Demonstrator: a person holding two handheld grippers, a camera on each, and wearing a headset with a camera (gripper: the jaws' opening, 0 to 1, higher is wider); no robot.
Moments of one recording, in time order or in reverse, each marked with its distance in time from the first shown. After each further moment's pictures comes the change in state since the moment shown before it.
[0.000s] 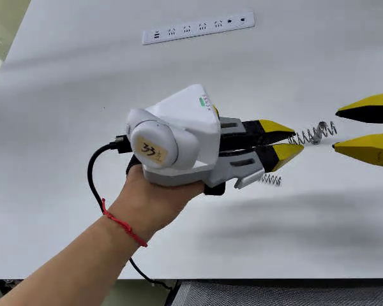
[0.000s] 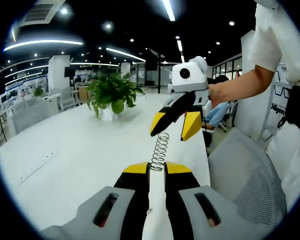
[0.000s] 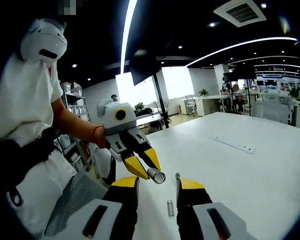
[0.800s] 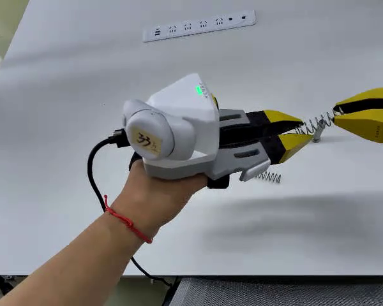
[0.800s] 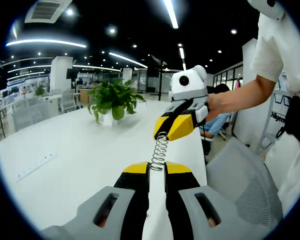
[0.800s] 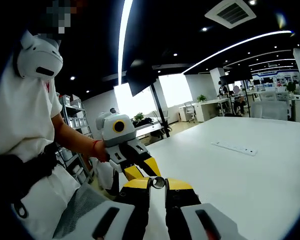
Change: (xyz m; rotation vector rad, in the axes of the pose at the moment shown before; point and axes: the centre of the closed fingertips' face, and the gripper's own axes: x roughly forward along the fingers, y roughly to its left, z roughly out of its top) left arm 0.000 -0.002 0.011 -0.028 -0.051 -0.005; right arm 0.000 0.000 0.015 0.055 -0.070 0.010
